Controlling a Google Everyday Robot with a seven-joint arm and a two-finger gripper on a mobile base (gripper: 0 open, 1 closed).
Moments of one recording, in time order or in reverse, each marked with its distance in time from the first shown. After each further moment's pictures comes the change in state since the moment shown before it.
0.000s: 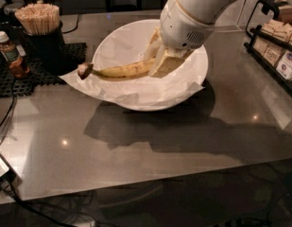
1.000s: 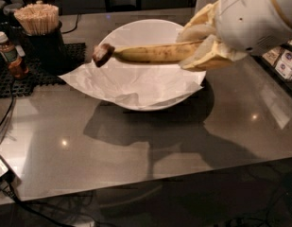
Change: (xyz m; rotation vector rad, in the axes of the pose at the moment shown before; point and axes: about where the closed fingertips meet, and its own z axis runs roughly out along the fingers) arm 0.003 0.054 -0.098 0.322 -0.069 0.038
